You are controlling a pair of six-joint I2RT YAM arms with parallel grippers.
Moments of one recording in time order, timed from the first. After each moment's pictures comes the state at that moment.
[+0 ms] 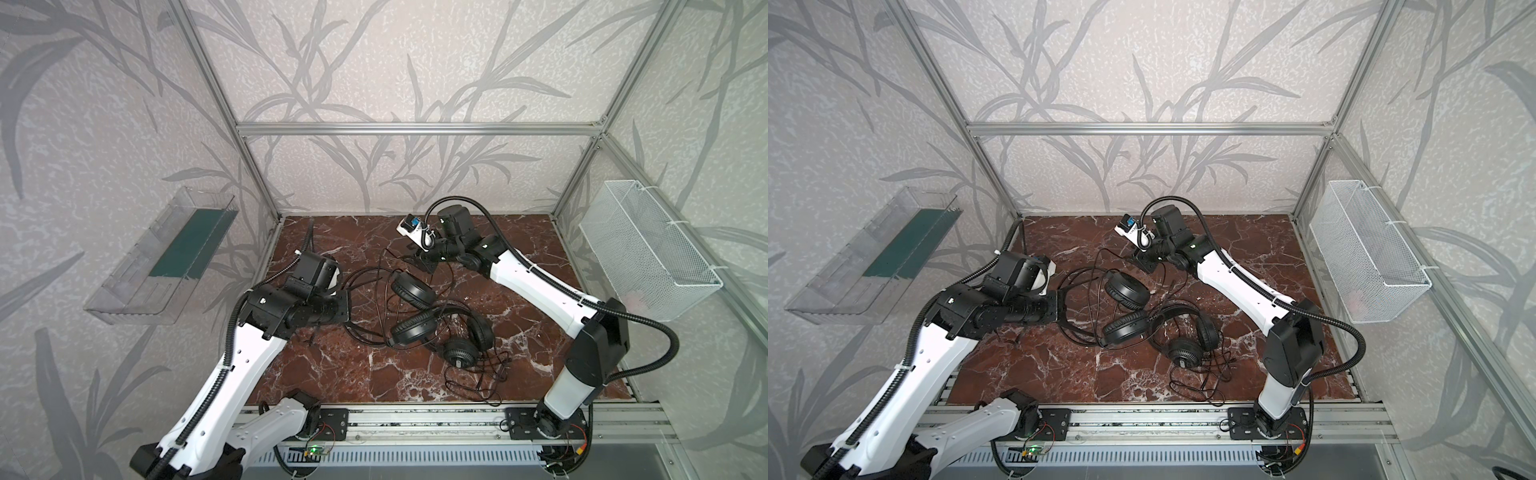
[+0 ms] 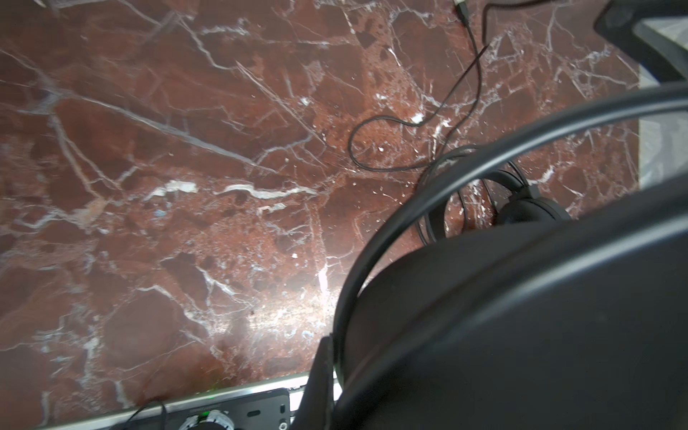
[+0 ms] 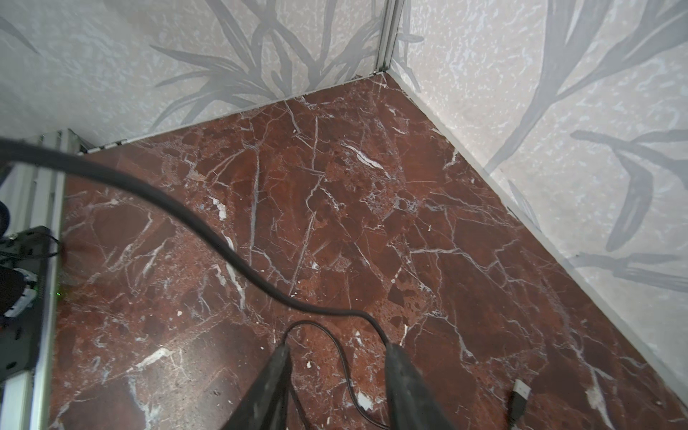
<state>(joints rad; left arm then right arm) -0.43 1.02 1.30 -1.31 0.05 -0.52 0.65 1.71 1.57 -0.44 -0.39 -0.26</state>
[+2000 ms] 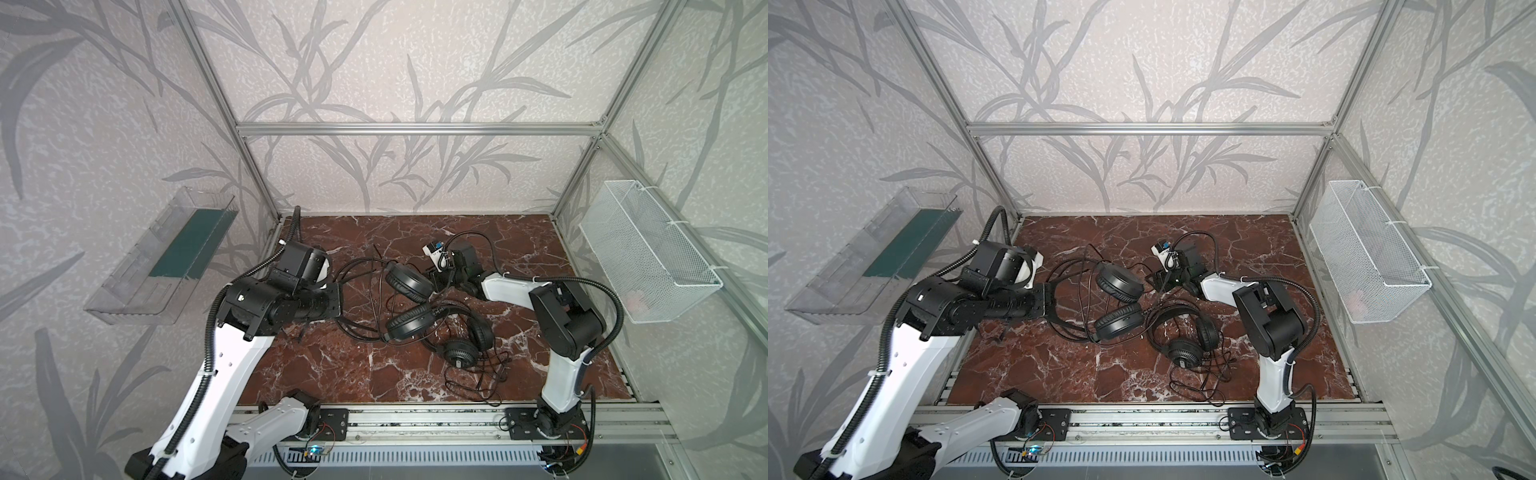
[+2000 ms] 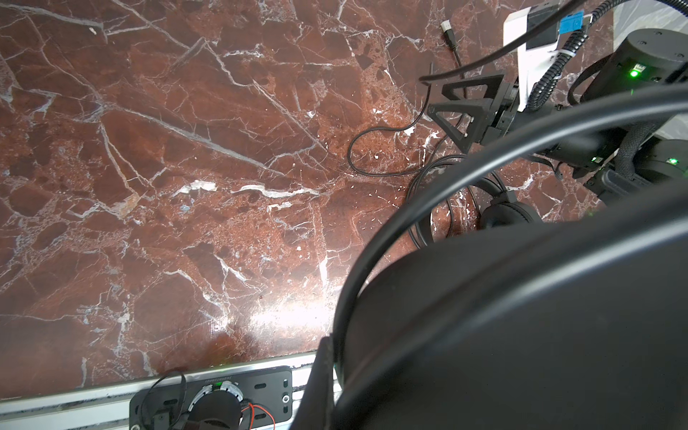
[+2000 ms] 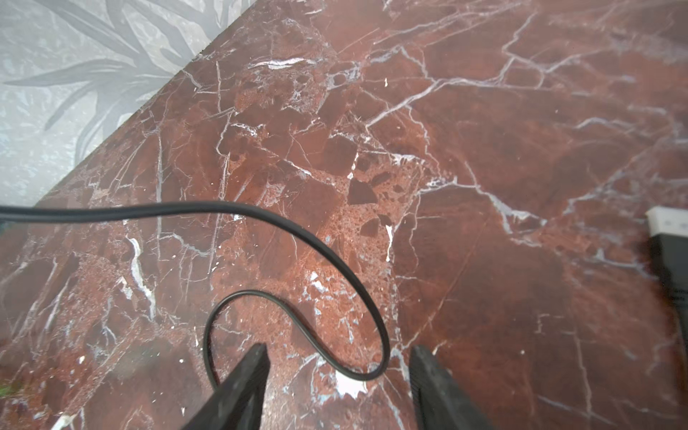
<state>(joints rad) -0.40 1.06 1.50 -1.44 0.06 -0.52 0.50 1.91 1.10 0.19 -0.44 0.06</state>
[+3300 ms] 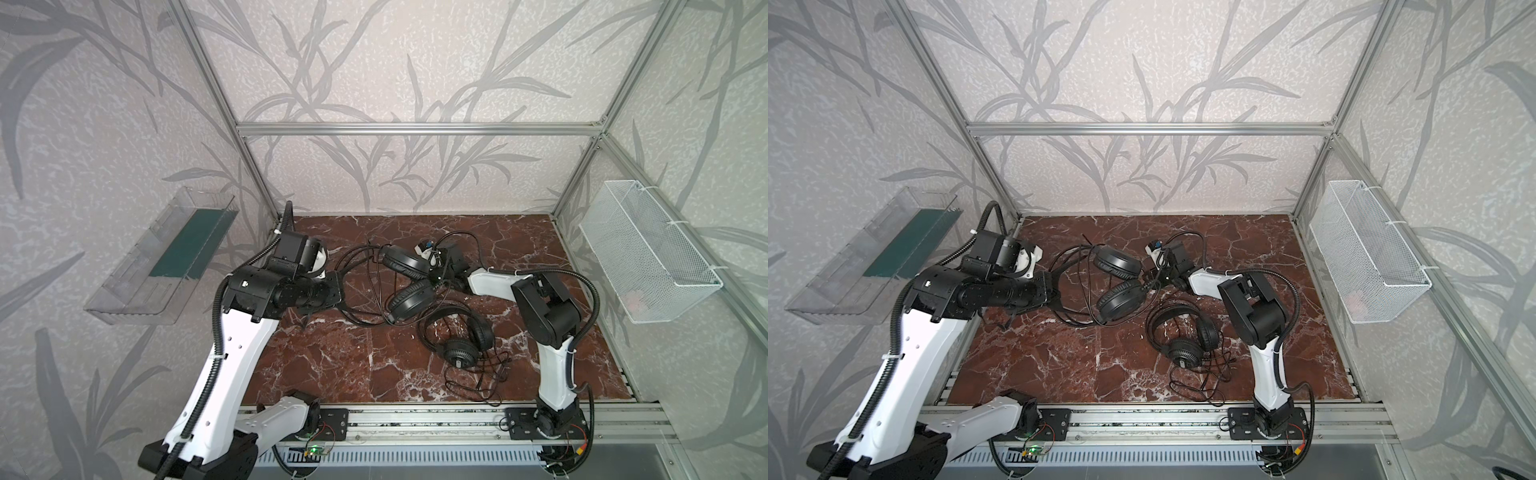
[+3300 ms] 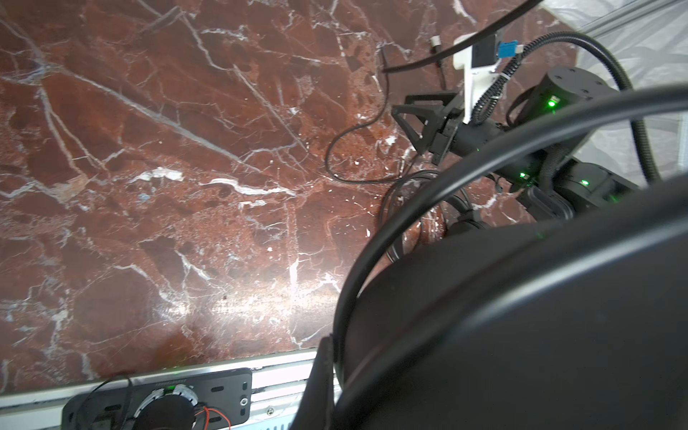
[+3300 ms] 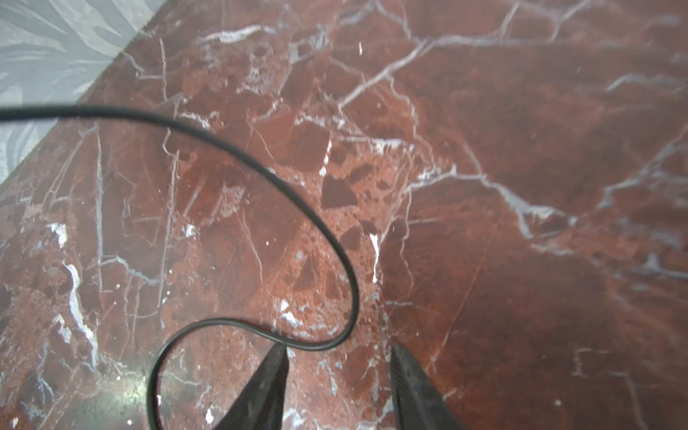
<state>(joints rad) -0.29 1.10 1.52 -1.41 0.22 -0.56 0.54 2.05 1.25 0.10 -0.35 0.12</state>
